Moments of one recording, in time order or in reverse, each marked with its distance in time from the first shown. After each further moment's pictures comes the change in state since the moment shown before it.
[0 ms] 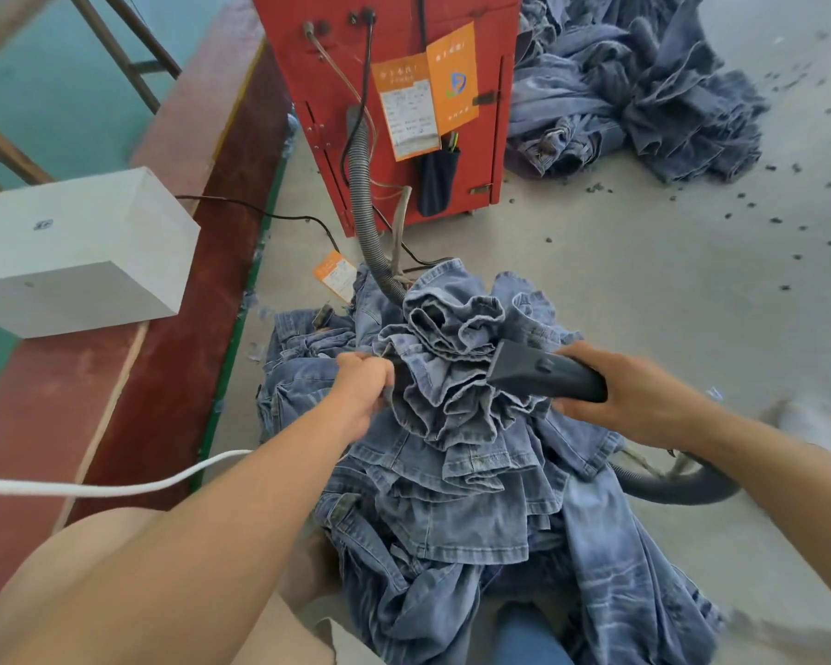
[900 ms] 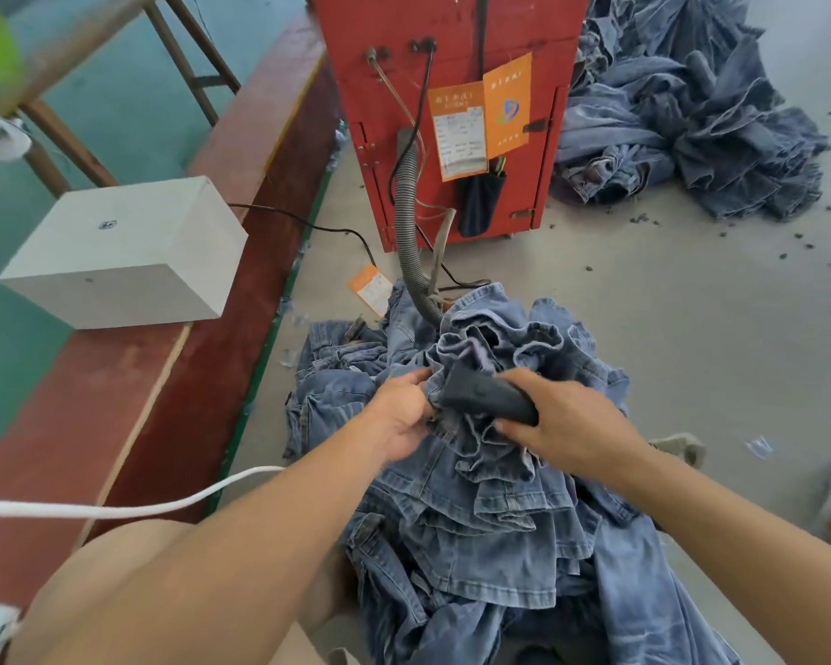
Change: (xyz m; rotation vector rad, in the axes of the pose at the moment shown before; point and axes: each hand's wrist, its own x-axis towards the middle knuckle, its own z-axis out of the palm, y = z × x) left_hand -0.017 0.008 0.004 -0.211 -0.180 -0.034; right_hand 0.055 -0.067 0.050 -0.207 0.031 -0.049
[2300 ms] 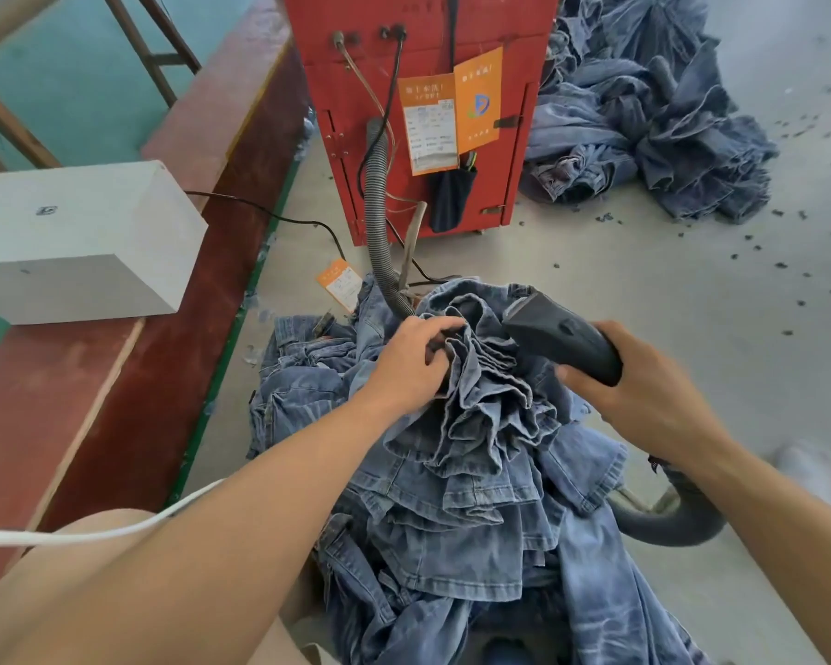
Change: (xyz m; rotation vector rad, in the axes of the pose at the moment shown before) left_hand 0.014 0.020 0.029 0.946 -0.084 0.790; right_hand -0.034 0.047 -0.054 0.249 0.288 0.214
